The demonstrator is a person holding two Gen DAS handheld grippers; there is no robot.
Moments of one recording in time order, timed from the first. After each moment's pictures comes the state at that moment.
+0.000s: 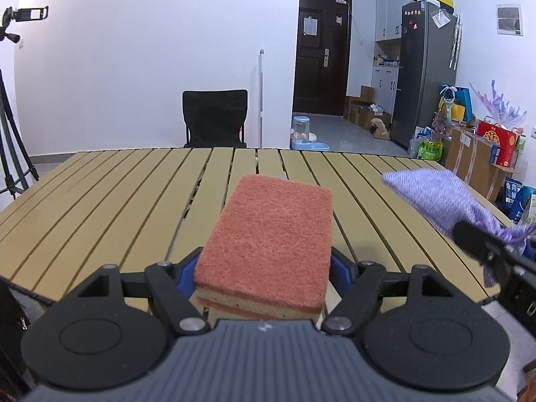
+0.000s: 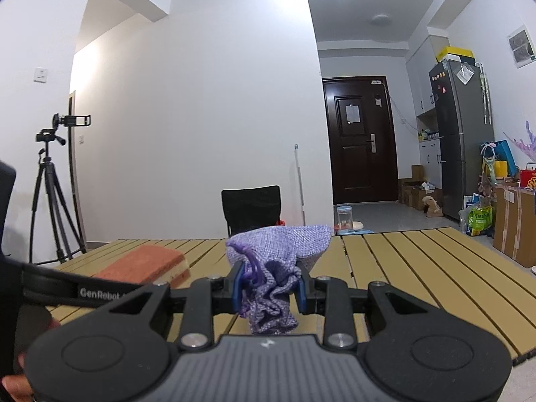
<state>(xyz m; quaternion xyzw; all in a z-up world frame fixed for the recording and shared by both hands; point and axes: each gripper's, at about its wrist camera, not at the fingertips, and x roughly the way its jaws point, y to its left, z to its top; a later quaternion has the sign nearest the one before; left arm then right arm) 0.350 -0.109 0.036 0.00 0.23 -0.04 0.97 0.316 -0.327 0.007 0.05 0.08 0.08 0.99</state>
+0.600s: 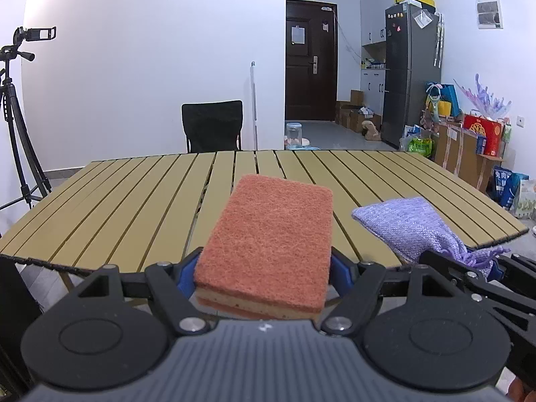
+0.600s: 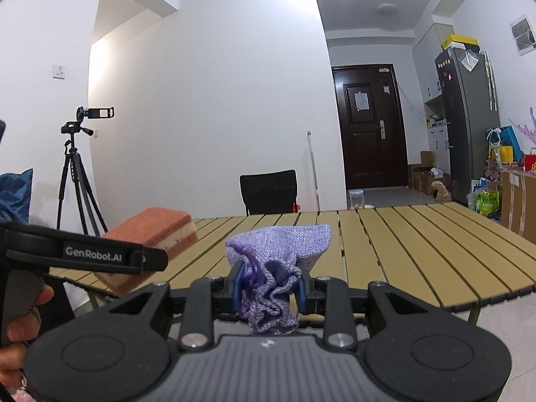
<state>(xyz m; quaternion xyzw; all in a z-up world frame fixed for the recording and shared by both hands) 0.246 -0.096 0.039 0.02 0.22 -0.06 0.97 0.221 -0.293 -0.014 0.06 0.10 0.10 0.99</state>
